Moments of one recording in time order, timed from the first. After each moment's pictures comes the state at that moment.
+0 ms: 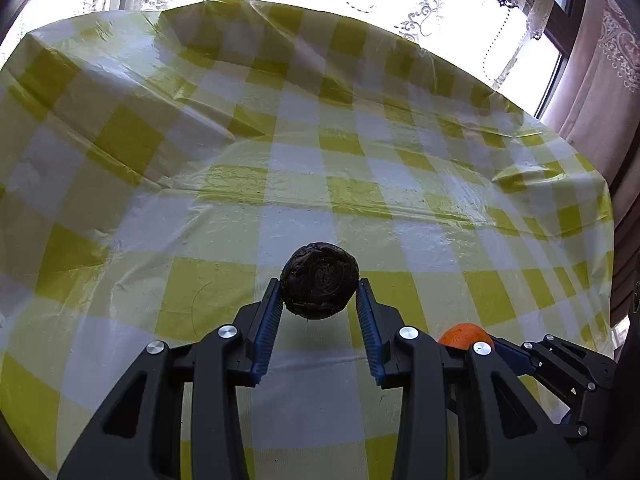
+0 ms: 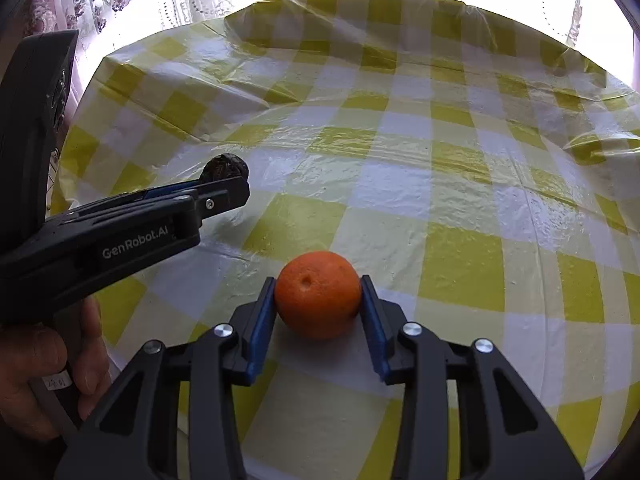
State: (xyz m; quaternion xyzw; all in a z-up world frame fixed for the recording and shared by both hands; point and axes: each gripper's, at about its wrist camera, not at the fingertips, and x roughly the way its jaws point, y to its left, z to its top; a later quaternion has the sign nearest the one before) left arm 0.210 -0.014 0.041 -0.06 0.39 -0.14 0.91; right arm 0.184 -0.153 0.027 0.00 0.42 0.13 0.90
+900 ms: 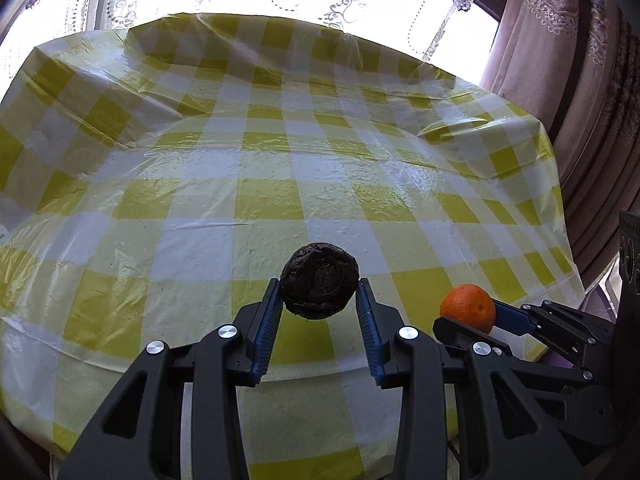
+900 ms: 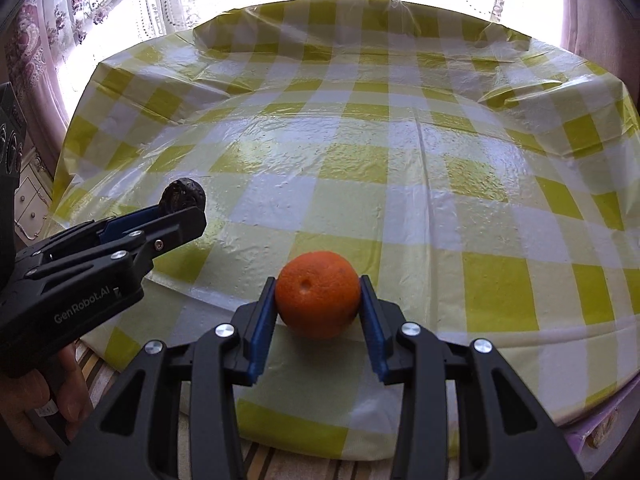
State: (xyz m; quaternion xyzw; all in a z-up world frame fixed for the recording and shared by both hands) left arm 0.095 -0.067 0.039 -0.03 0.38 -0.20 0.90; right arm 0.072 -0.215 0.030 0.02 0.41 0.06 0.91
